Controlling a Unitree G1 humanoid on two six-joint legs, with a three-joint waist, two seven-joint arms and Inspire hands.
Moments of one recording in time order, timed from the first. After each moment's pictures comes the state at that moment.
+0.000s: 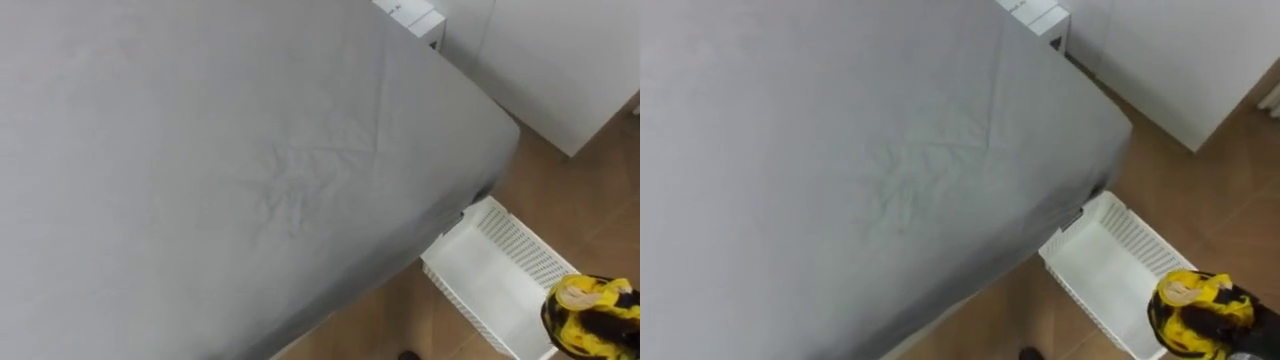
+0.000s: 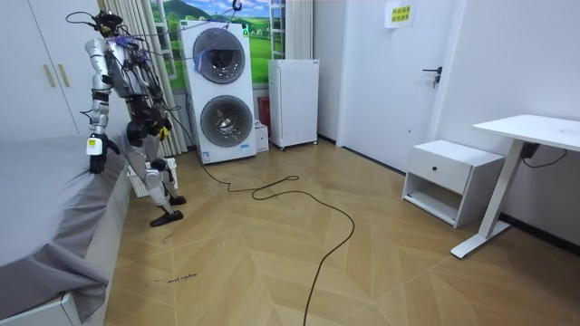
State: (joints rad) left arm 0.13 0.25 -0.12 1.08 -0.13 0.08 0.05; right arm -0.08 -0.43 -0.31 1.06 0.11 -0.08 -0.34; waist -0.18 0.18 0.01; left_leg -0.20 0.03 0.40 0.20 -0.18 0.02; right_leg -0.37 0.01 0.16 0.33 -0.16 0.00
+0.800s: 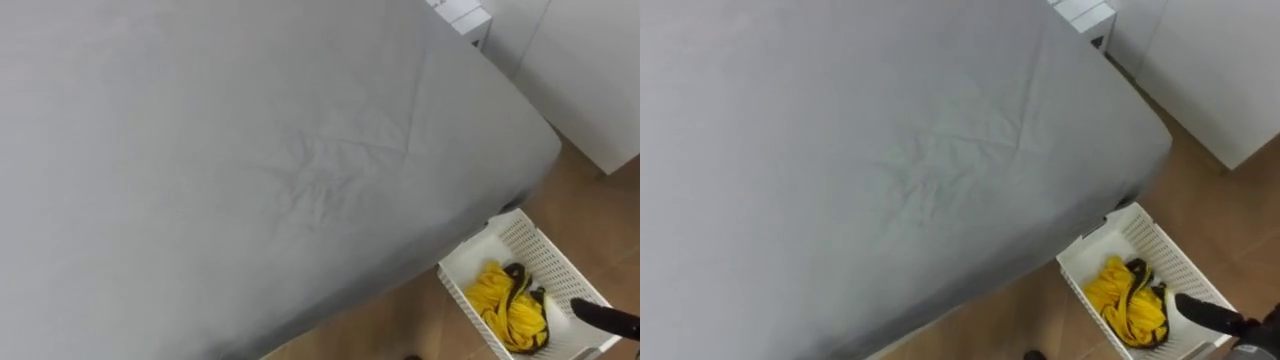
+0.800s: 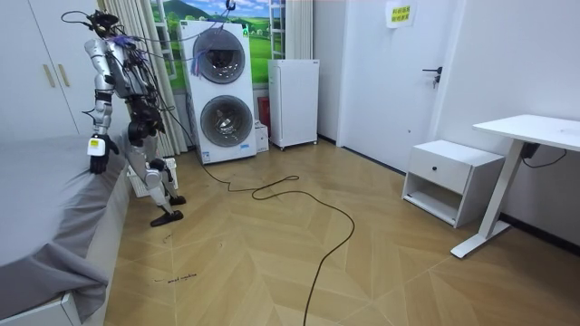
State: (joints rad) left arm 0.14 0.25 -0.13 1.08 -0.17 -0.02 0.05; right arm -0.13 -0.44 -0.30 1.12 0.20 -0.13 -0.36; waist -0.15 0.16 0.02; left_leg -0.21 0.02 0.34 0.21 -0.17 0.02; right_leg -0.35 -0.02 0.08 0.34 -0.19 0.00
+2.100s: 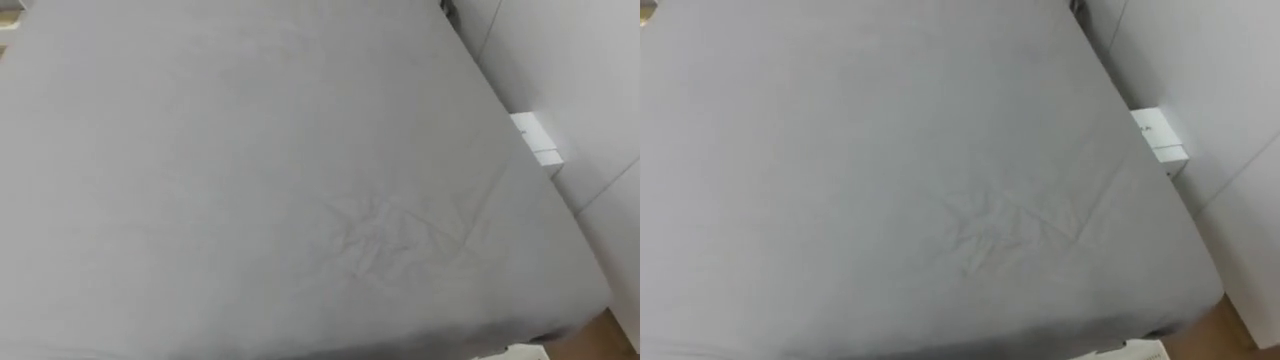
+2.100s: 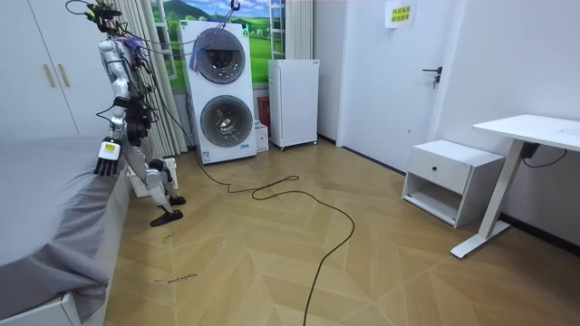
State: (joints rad) left arm 0.17 0.18 0.04 1.06 -0.11 -0.07 0.03; right arm 0.07 -0.22 -0.11 1.22 0.26 -0.04 -0.13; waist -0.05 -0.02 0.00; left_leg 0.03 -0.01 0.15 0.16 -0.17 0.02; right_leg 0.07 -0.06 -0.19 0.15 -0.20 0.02
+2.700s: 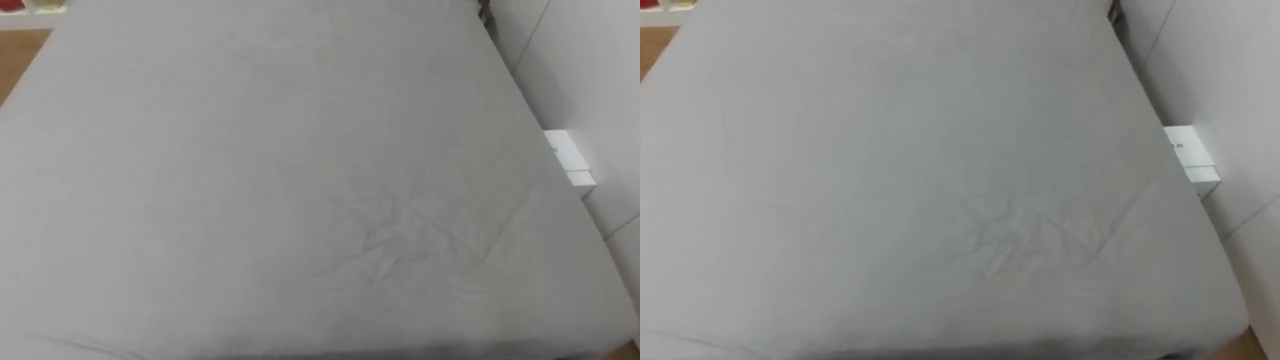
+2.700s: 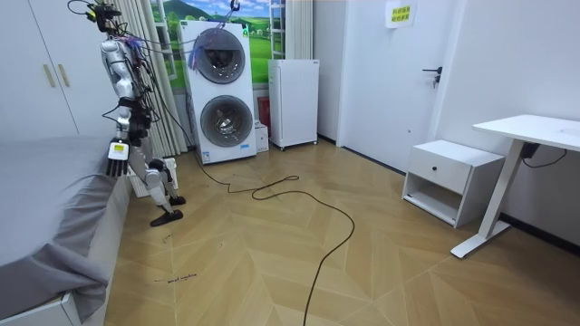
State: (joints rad) left arm 0.17 0.17 0.05 1.08 -0.07 -0.03 0.02; right arm 0.06 -0.22 0.04 1.24 0.07 -0.01 -0.05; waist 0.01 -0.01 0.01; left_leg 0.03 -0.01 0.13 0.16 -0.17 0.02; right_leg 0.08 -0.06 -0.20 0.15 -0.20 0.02
